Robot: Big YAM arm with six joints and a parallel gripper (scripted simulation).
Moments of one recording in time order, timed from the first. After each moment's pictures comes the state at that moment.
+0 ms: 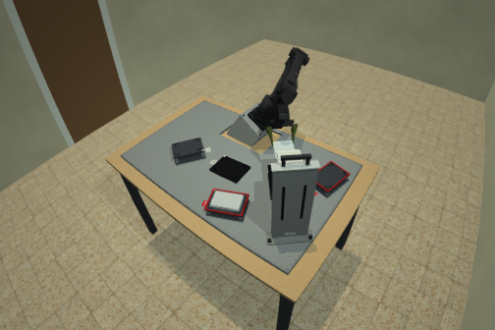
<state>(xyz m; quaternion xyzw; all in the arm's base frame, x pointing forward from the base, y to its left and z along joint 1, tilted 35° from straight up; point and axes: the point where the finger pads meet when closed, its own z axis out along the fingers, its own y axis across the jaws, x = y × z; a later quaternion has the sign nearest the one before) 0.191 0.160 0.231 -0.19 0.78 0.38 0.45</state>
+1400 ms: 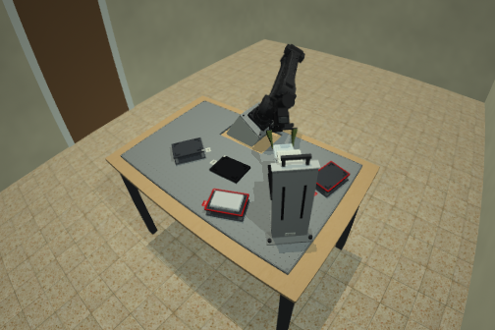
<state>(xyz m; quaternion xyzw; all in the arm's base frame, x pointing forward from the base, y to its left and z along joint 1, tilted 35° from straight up) 0.192 0.170 0.216 -0.19 0.78 0.38 0.46</state>
